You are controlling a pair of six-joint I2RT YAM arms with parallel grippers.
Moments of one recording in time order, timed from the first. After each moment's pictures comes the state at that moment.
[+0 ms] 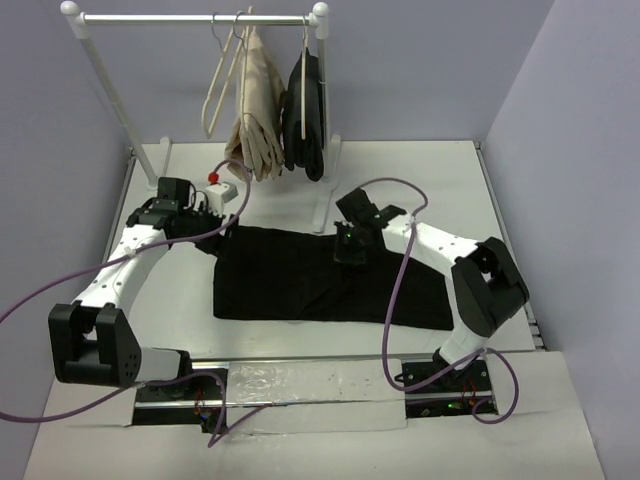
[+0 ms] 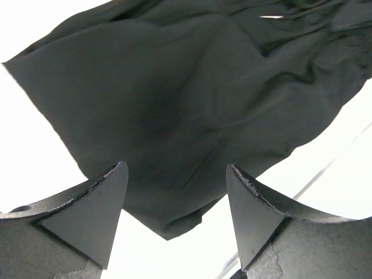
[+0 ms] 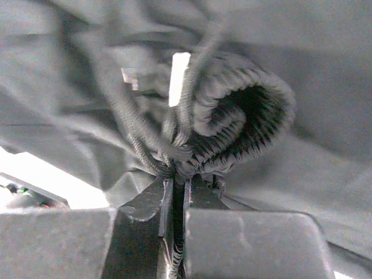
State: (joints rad) left arm -0.17 1.35 1.05 -0.72 0.54 0.27; right arm 0.59 1.63 1.05 -0.54 -0.18 0.71
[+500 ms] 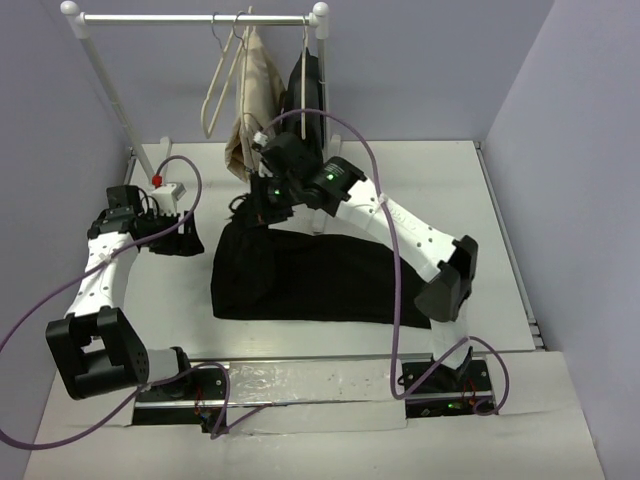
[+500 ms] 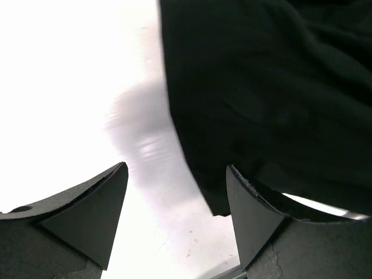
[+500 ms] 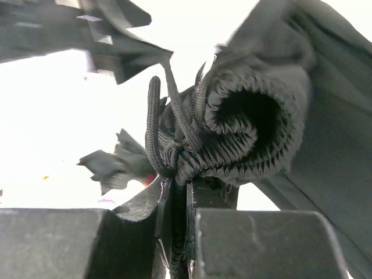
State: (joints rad) left arm 0.18 1.31 1.00 -0.73 0.49 0.27; right arm 0.88 1.87 2.00 -0.88 -0.19 0.62
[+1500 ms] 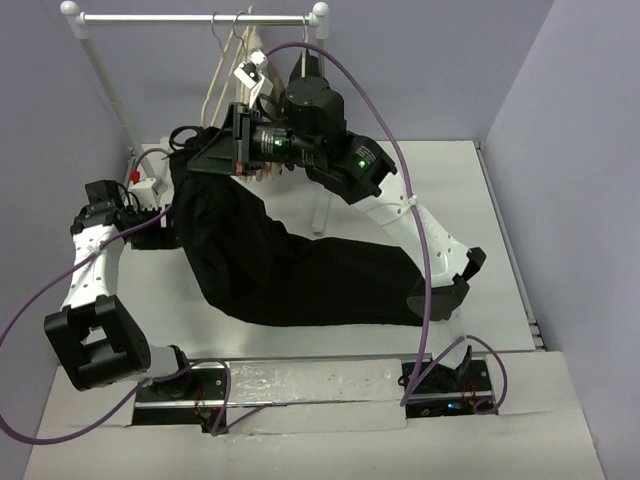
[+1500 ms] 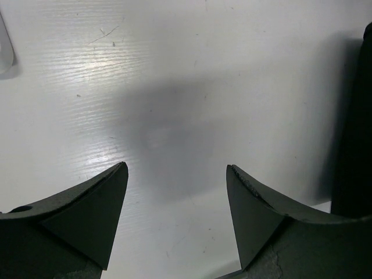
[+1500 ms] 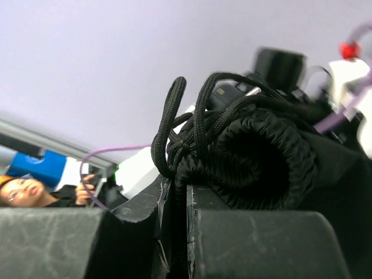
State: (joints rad) left arm 0.30 1.36 1.08 -0.76 0.46 0.28; right arm 0.93 1.96 2.54 -0.61 -0.47 0.80
